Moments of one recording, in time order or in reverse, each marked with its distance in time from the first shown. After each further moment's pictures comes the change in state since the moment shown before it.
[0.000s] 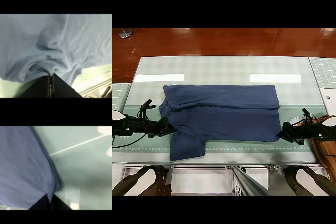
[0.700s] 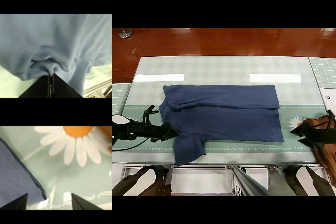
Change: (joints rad) left arm 0.001 -0.011 -0.072 0.006 0.031 -0.004; right arm -0.264 0.210 0.020 -0.196 0.144 0.051
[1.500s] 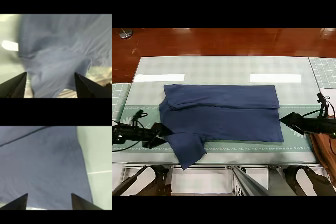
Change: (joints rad) left arm 0.199 -0.006 0.002 0.062 -0.111 -0.047; right arm 0.233 0.058 0.051 0.253 -0.064 -0.164
